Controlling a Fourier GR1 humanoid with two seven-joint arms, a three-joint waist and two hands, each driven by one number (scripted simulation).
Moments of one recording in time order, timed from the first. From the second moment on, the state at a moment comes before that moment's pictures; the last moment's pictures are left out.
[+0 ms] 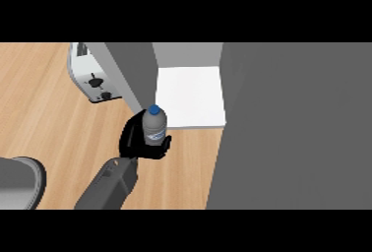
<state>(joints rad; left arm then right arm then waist) -0.46 0.00 -0.11 -0.66 0.37 -0.14 -0.72 0.27 -0.27 -0.06 -2.46 -0.13 0.00 0.26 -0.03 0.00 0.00</state>
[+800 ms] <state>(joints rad) -0.62 0.01 -0.38 -0.79 0.65 0.22 -0.55 0.24 -0.28 -0.30 -2.34 -0.40 0.15 0.21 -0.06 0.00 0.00</state>
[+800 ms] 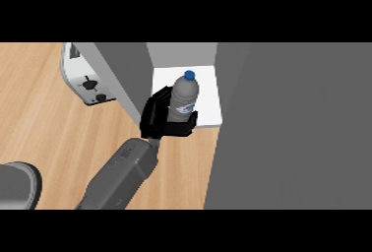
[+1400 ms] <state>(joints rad) -0.96 0.00 -0.49 -0.57 0.80 0.40 -0.51 0.28 -0.35 -0.52 -2.29 -0.68 0.28 0.20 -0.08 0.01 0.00</state>
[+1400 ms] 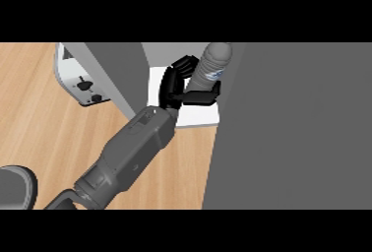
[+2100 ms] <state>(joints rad) -1.06 0.00 -0.48 -0.27 0.86 0.44 -0.58 0.25 -0.38 -0.56 -2.25 -0.77 0.34 0.21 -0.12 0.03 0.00</state>
